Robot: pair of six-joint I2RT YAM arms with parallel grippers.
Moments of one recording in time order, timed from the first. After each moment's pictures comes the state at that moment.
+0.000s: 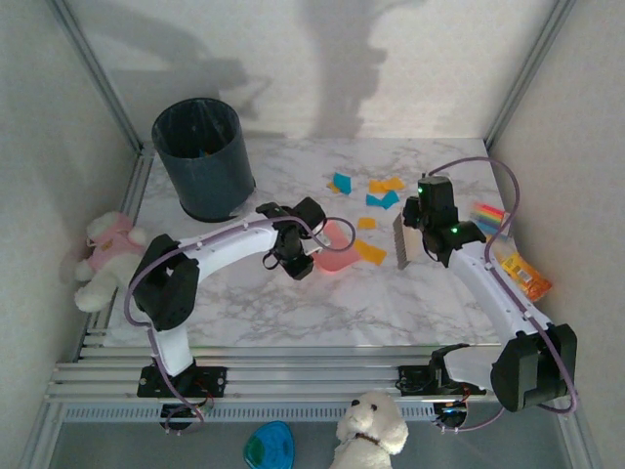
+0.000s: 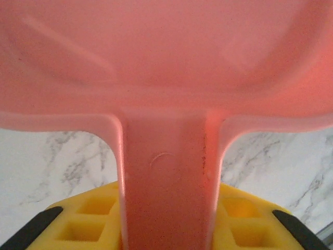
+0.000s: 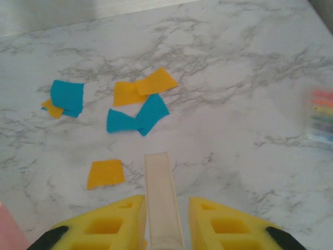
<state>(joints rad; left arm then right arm) -0.74 1.83 1.40 -0.97 0.05 0.13 0.30 1.22 0.99 -0.45 0.27 0.30</state>
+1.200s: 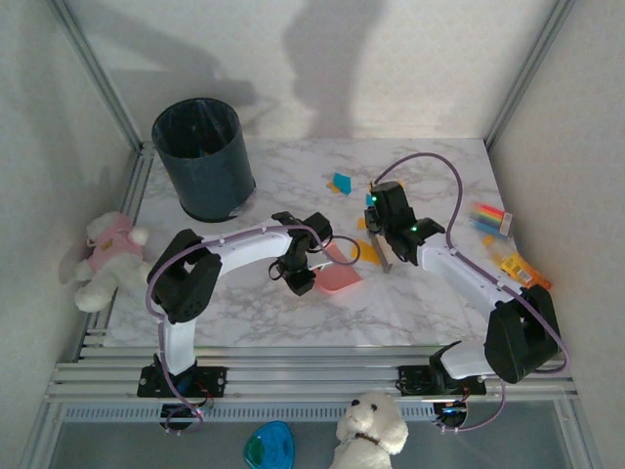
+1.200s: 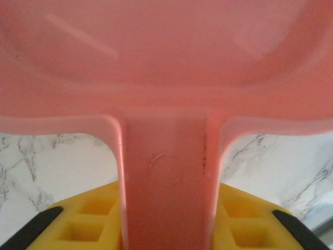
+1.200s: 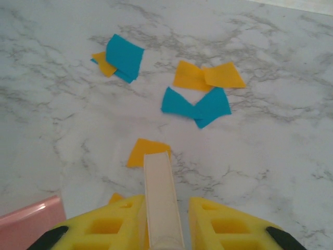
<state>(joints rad) -0.78 1.94 1.39 -1.01 0.09 0.14 0.54 1.39 1.01 -0.36 0.34 0.16</state>
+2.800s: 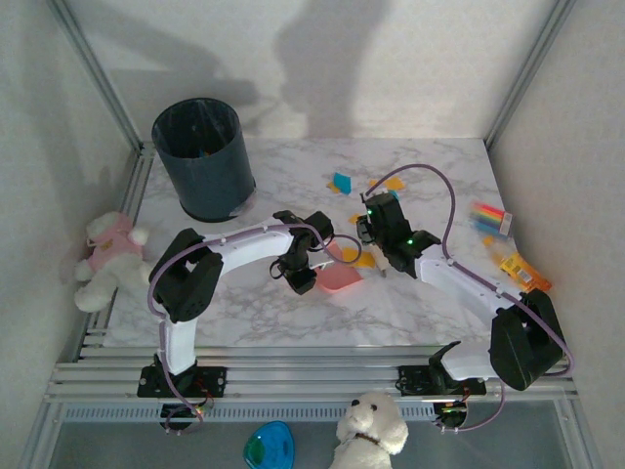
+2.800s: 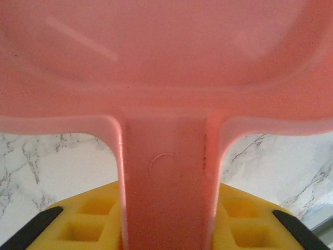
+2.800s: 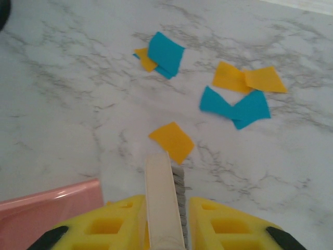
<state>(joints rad) -0.78 1.95 1.42 -1.03 0.09 0.14 0.60 1.35 0.91 -0.25 0.28 0.14</state>
